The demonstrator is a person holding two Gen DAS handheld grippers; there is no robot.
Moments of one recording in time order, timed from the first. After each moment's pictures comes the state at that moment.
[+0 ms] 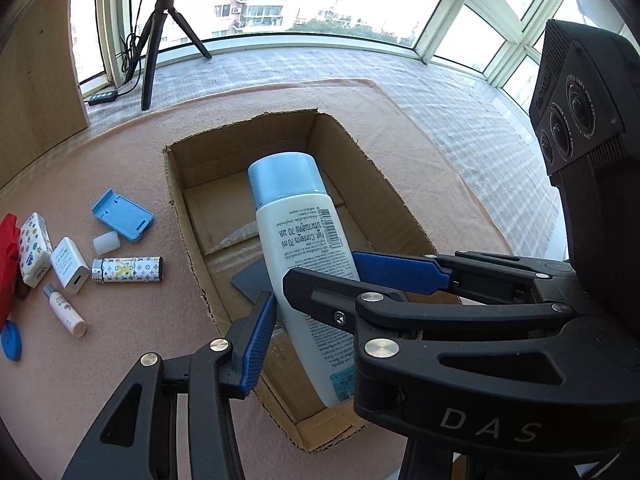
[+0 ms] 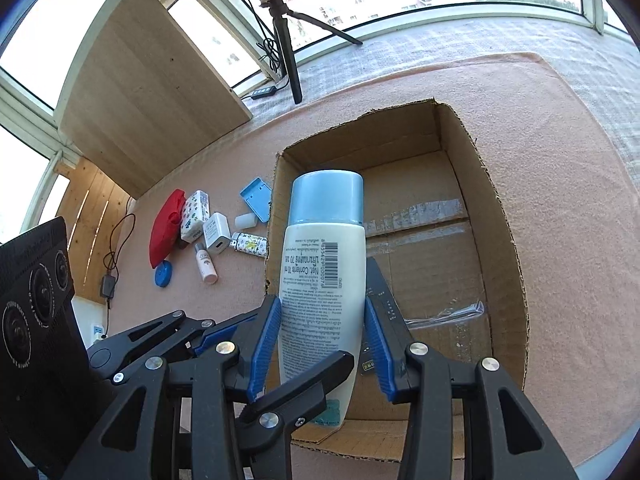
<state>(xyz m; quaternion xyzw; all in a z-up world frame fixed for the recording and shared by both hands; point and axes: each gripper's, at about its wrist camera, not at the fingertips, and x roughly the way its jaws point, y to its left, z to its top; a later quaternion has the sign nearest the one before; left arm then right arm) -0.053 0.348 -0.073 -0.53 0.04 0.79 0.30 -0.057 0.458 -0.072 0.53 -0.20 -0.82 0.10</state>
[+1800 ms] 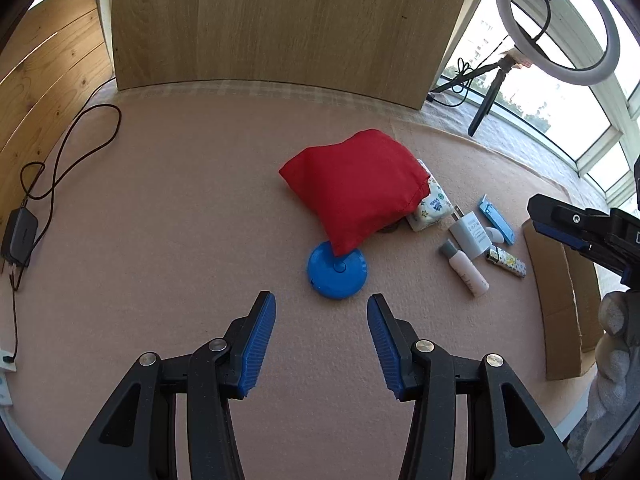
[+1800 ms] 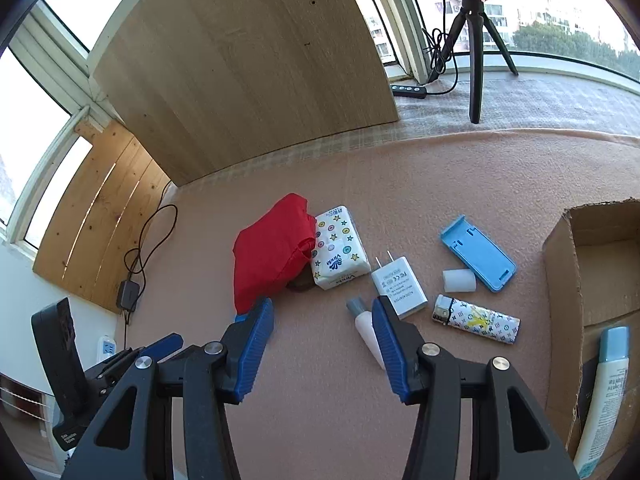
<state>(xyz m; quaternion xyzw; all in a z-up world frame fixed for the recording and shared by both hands) -0.093 -0.053 -0.091 -0.53 -0.08 0.84 0.06 -0.162 0.218 -0.060 0.51 -0.15 -0.83 0.16</state>
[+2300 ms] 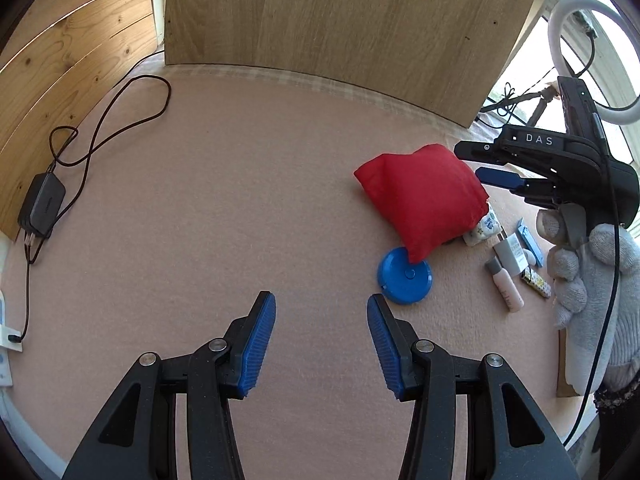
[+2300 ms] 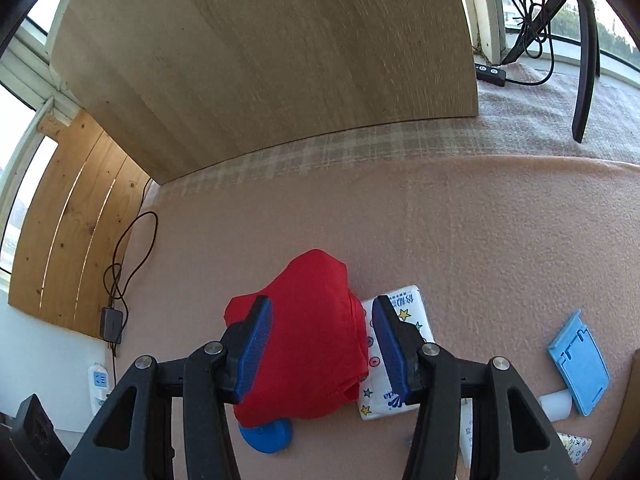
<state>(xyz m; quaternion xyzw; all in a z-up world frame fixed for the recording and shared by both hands) -0.092 -0.111 -0.101 -0.53 -0.11 0.84 0.01 -0.274 0.153 -0.121 0.56 -0.15 -0.80 0.18</state>
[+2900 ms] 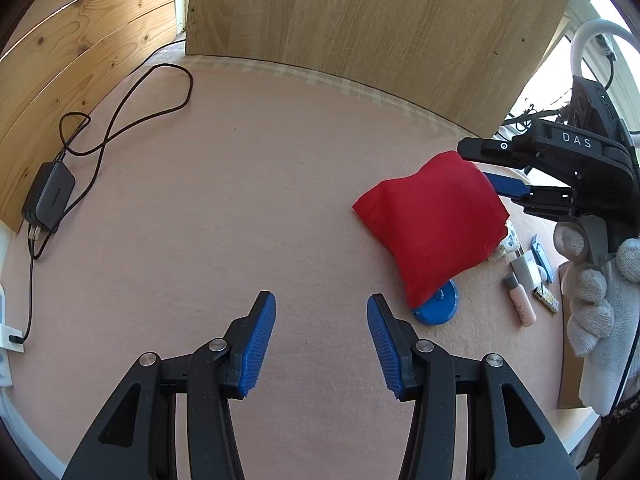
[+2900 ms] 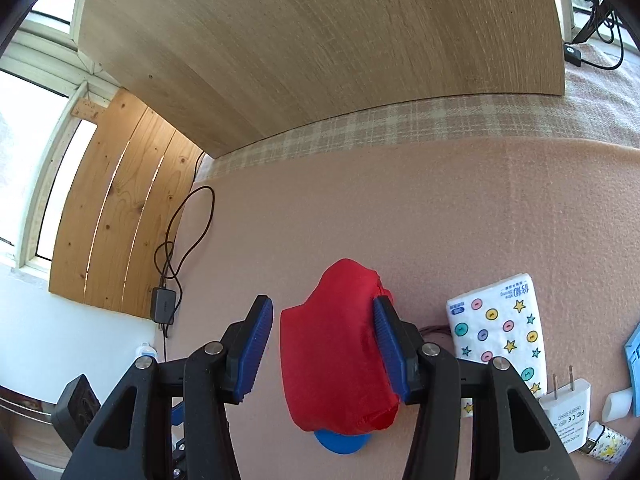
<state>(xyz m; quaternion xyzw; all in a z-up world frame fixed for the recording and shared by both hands) -0.098 -0.140 -0.106 -0.53 -0.13 0.84 0.00 -0.262 0.109 -0.110 0.58 -0.19 -0.74 0.28</state>
